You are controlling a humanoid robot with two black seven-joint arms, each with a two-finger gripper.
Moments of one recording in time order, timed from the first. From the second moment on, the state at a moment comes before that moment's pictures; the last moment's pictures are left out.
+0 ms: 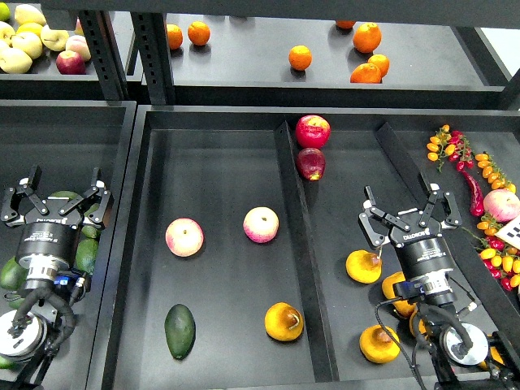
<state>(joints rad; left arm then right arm) 0.07 0.00 -1.42 -1.31 -0.17 -0.39 -0.15 0.04 0.02 1.47 1.11 0.04 0.57 -0.12</state>
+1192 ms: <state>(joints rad) 0.07 0.00 -1.46 -1.30 -0.15 -0.49 -0.01 0.04 0.01 1.47 1.12 0.07 0.58 -0.12</state>
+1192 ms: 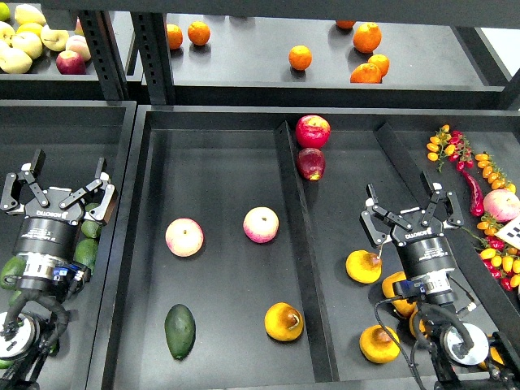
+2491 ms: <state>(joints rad) -0.75 0.74 -0.39 -1.28 -0.22 -0.49 0.49 0.18 -0.02 1.54 1.00 0.12 0.46 -0.14</state>
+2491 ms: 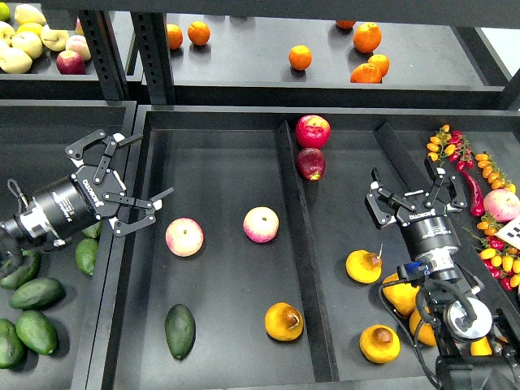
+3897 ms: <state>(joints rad) -0.81 0.54 -0.04 -1.26 0.20 -0.49 0.49 0.27 -0.14 1.56 0.89 0.16 0.46 -0.14</state>
